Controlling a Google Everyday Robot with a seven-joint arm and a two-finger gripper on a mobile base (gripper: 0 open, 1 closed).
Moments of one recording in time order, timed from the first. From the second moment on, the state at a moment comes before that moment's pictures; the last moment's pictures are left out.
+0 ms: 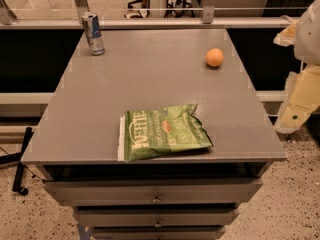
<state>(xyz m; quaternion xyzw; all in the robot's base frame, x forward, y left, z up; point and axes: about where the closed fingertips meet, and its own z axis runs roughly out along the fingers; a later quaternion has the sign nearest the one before) 0.438 -0.216 0.978 -0.60 0.78 -0.04 0.16</state>
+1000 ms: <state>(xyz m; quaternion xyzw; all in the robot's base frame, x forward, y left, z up) 0.502 -0.225 0.969 -0.57 0.79 -0.02 0.25</state>
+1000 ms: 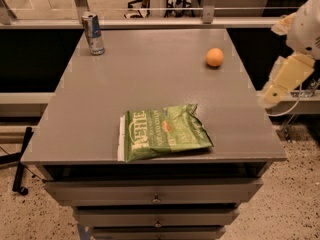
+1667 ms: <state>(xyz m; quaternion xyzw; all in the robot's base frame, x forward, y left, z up) 0.639 -0.235 0.944 -0.48 0.78 0.07 0.39</state>
